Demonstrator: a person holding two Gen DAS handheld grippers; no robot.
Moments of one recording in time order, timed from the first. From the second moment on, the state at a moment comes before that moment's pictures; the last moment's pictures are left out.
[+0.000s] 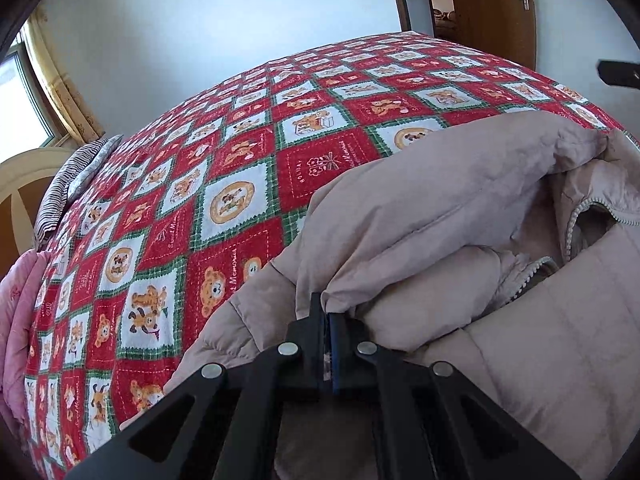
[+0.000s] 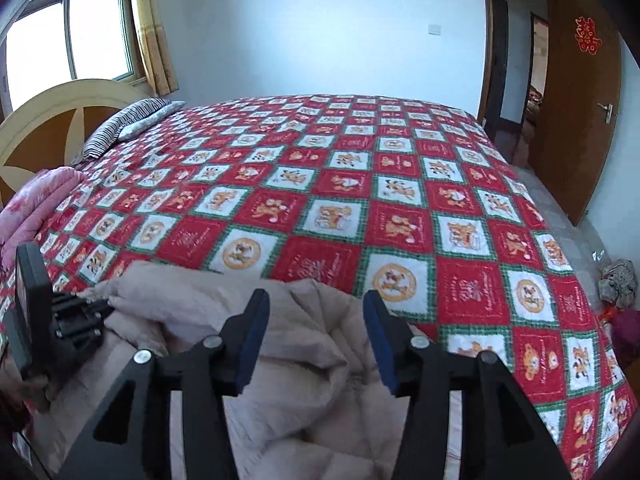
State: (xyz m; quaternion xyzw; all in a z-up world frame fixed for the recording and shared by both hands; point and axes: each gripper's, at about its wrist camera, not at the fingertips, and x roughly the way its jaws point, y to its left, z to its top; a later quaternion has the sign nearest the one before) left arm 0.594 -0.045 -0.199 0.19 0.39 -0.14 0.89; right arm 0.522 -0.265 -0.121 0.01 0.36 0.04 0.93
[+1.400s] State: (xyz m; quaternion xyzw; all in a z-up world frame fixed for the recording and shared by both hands) left arm 0.626 -0.110 -0.211 0.13 0.40 -0.13 0.90; right arm 0.555 -0.225 -0.227 -0.02 0.45 0.05 0.89
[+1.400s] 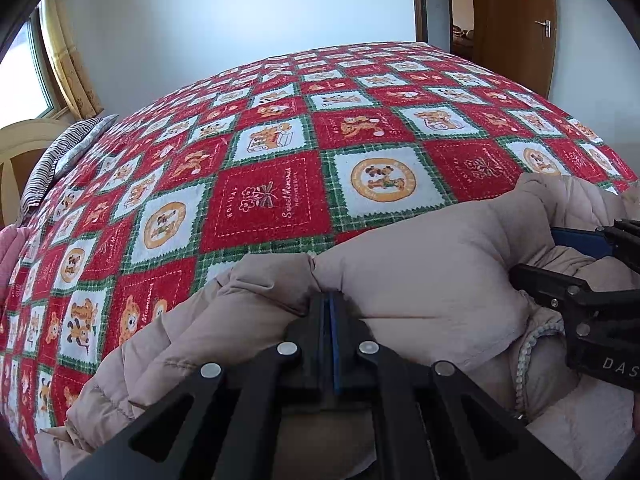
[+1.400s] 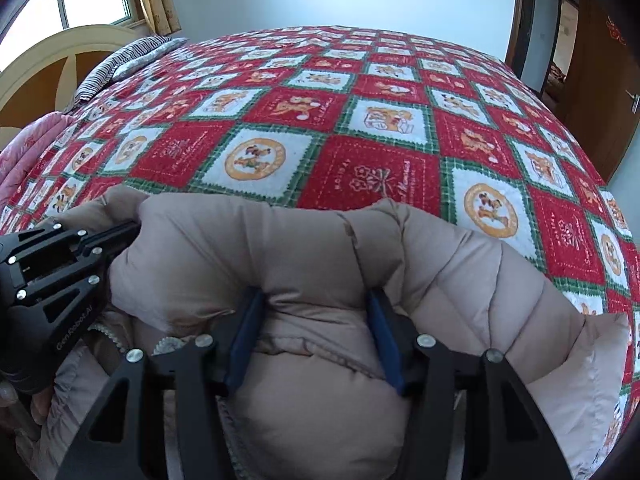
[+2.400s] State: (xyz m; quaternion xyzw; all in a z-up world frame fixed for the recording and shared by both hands) left arm 0.628 -0.111 -0.217 0.13 0.40 -0.13 0.90; right arm 0.559 -0.220 -0.233 -0.03 0.45 0.03 0.89
